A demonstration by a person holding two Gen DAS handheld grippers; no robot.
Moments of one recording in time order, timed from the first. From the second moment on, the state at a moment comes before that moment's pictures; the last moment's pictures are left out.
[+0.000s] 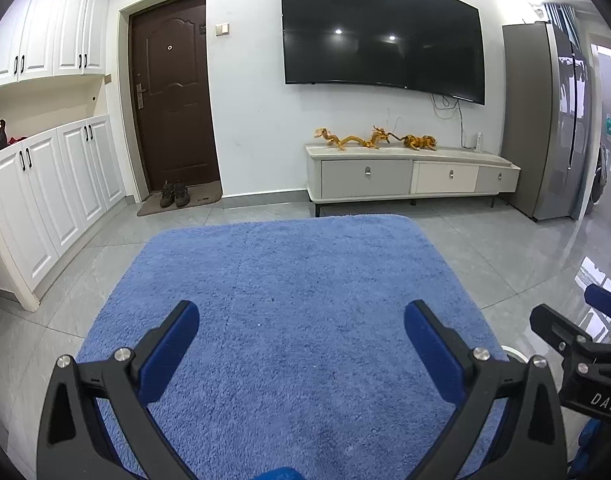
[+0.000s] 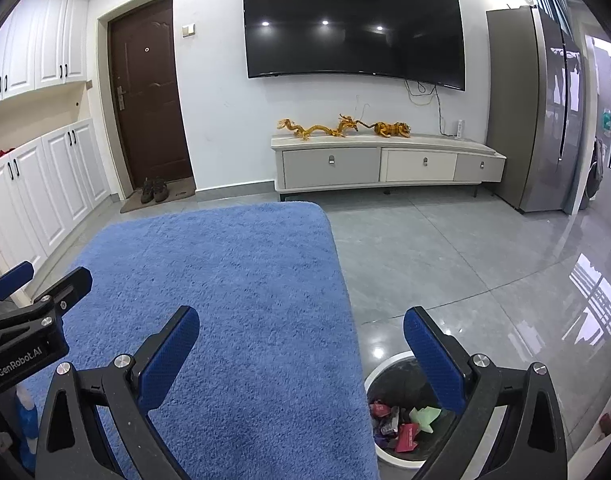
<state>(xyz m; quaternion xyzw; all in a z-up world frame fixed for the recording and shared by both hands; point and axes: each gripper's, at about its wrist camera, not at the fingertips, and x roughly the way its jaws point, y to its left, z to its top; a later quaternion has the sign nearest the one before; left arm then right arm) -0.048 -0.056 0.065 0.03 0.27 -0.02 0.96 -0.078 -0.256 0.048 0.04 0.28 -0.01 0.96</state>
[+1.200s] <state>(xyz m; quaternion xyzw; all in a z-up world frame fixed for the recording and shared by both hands) -0.061 -0.075 0.052 0.03 0.27 -0.05 0.96 -0.096 -0.273 0.036 0.04 0.28 -0.06 0.96</state>
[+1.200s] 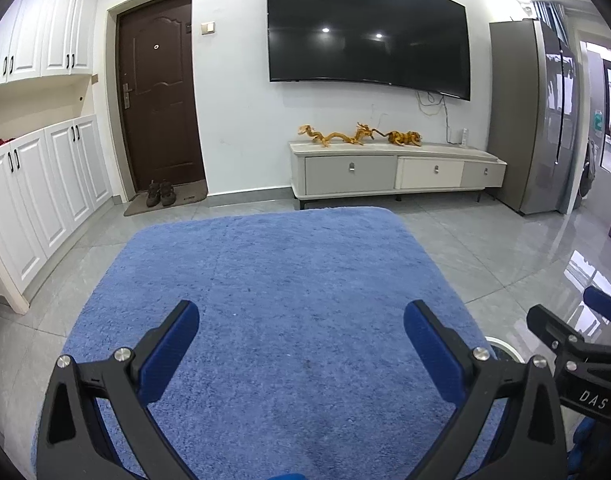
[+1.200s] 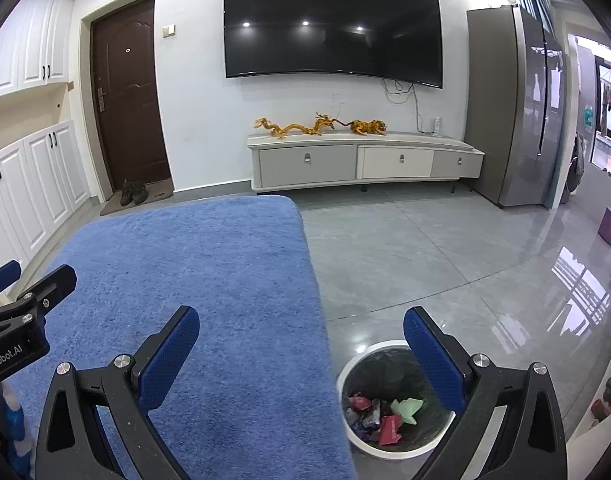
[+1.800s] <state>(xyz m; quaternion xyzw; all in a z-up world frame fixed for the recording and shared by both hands) -0.067 -0.095 0.048 0.05 0.27 -0.06 0.96 -0.099 -0.291 0.029 0.05 0.28 -0.07 0.96</state>
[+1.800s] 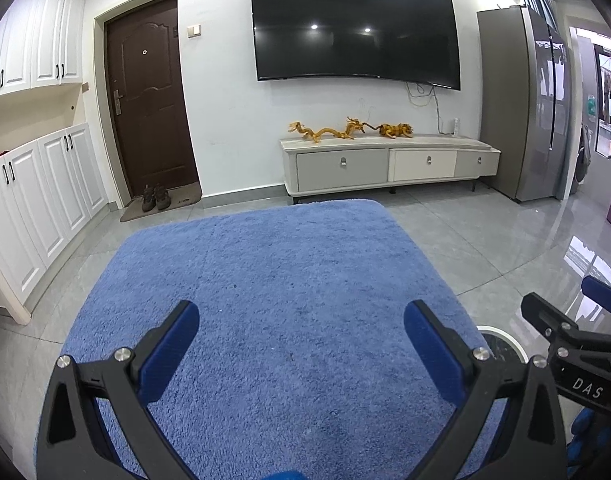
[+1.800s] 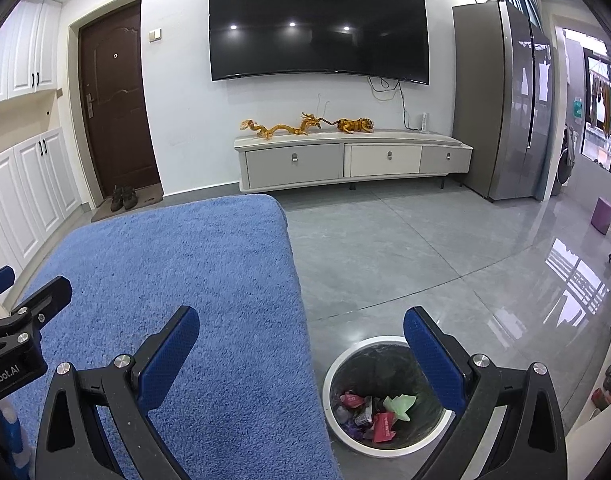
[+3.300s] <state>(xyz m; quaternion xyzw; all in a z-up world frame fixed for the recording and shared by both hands) -0.069 -0.098 0.041 0.06 0.27 -0.07 0.96 -0.103 -0.303 0.030 0.05 0.26 -0.10 0.96</state>
